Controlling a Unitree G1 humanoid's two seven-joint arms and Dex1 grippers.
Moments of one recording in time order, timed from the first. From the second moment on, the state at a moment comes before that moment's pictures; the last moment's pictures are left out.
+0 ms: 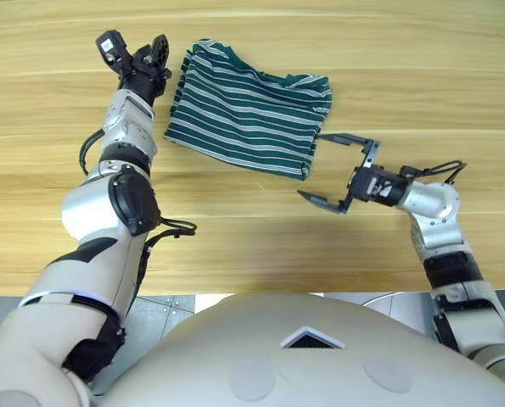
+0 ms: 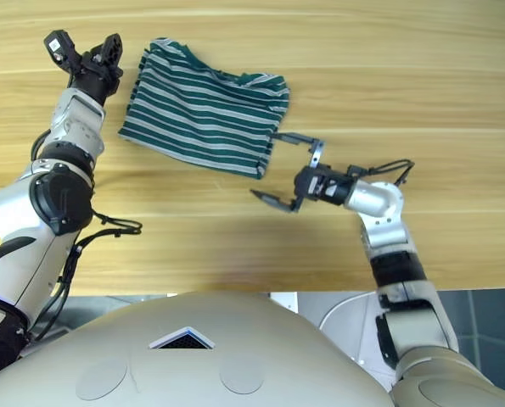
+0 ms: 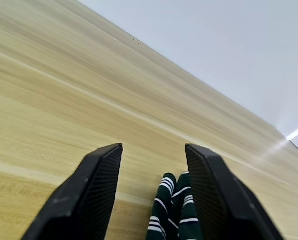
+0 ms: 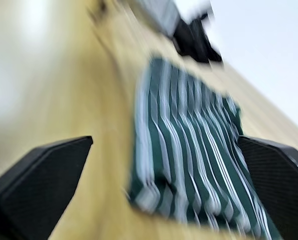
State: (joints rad) left arm -0.82 0.24 0.52 1.35 -0.27 -0.19 -0.45; right arm 0.05 -0.55 0.23 0.12 0.22 -0.65 0.98
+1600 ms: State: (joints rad) left arm -0.75 0.18 0.38 1.32 -0.20 -0.36 -0.64; right arm -0.17 -0.48 0.41 0.14 0.06 -0.51 0.71
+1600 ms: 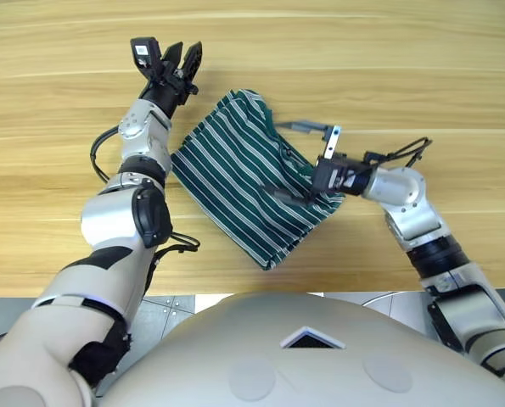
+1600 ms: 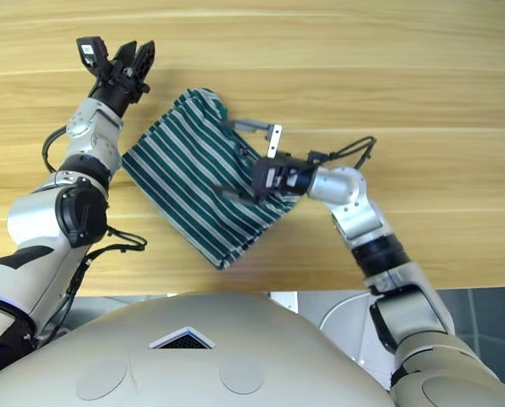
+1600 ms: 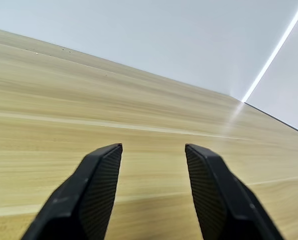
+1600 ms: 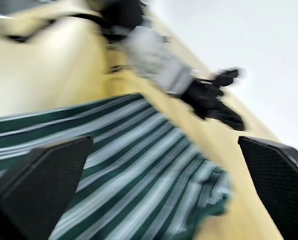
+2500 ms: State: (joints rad) left arm -0.72 0.17 0.37 1.32 -0.20 -0.37 -0.64; right arm -0.15 -0.53 0.19 0.38 -0.09 -0.54 0.58
